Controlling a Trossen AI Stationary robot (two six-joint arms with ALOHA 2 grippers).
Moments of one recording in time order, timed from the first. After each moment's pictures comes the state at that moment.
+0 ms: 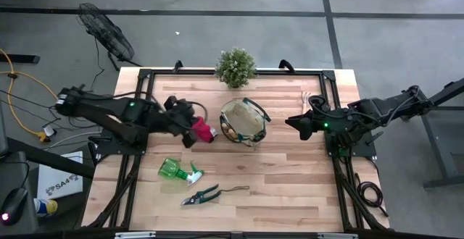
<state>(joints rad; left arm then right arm) -0.25 1.16 1.24 -0.91 -0.52 -0.61 0.33 0.86 0.98 -0.67 0.52 1.15</state>
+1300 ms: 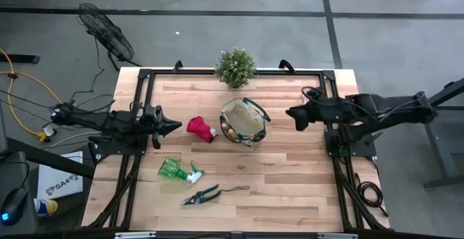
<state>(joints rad) -0.25 0.18 0.22 -0.05 -0.40 -0.45 0.10 0.86 0.98 -0.75 0.41 0.99</state>
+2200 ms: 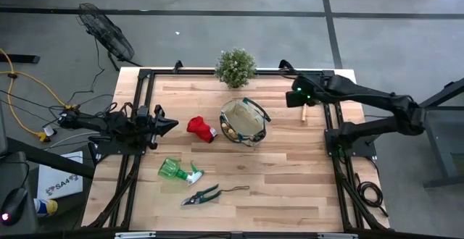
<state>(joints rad) -0.25 0.01 0.07 0.19 -0.36 -0.34 -0.44 1.17 0.98 -1.08 0.28 0.97</state>
